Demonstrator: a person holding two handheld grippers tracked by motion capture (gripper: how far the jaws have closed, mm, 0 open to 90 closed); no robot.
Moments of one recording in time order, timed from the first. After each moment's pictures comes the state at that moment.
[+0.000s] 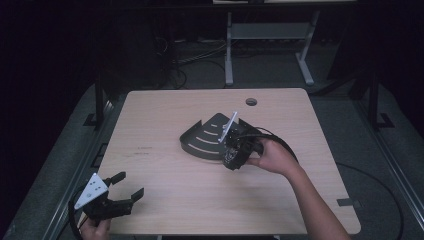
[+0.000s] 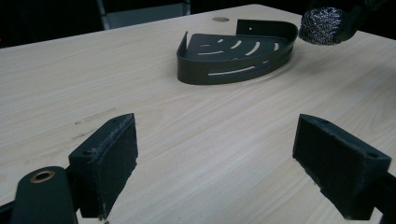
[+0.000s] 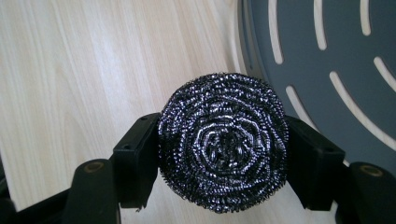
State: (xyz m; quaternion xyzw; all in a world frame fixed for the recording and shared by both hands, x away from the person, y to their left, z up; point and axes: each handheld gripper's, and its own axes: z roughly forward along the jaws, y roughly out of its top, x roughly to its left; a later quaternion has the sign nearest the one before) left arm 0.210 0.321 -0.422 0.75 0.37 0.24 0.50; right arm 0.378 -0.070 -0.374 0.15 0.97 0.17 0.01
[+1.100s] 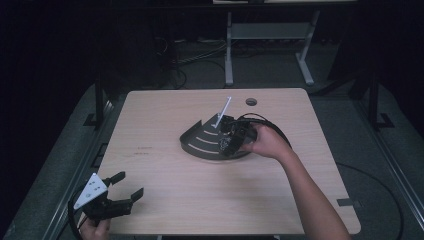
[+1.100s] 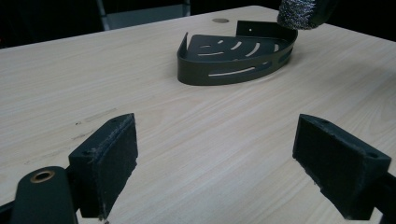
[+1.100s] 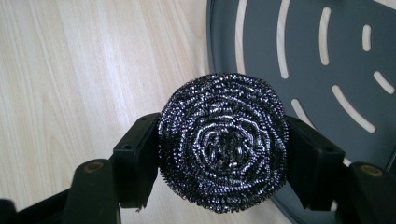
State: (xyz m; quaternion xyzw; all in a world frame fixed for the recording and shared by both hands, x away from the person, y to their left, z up) left arm 0.210 0.322 -0.422 0.74 0.37 0.24 0.50; right arm 0.413 -0.057 -0.359 0.16 0.97 0.17 0.00
